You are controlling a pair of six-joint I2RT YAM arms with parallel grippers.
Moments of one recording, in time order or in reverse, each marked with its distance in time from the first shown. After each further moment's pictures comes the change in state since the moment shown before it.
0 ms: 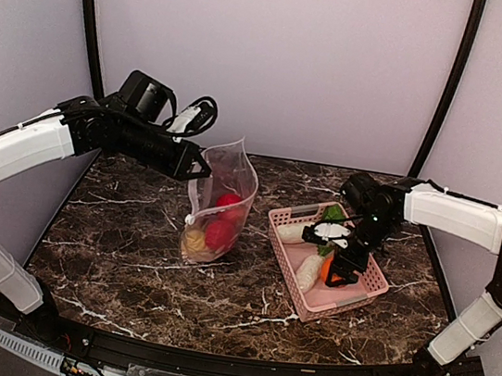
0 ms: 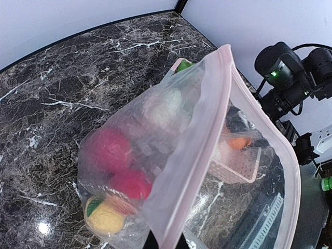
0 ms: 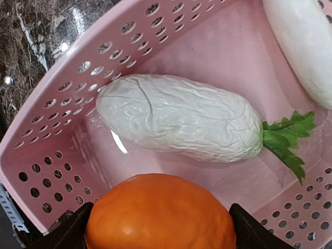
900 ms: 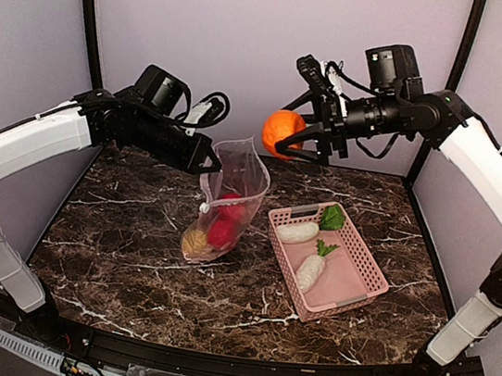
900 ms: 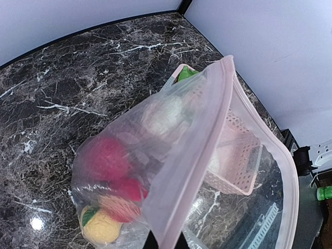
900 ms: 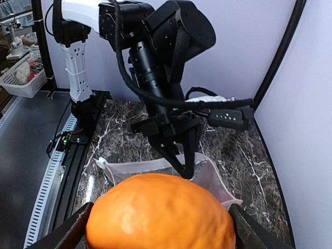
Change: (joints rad) left arm 0.000 0.106 0.107 -0.018 0.003 -0.037; right arm 0.114 0.016 0.797 0.130 -0.525 0.139
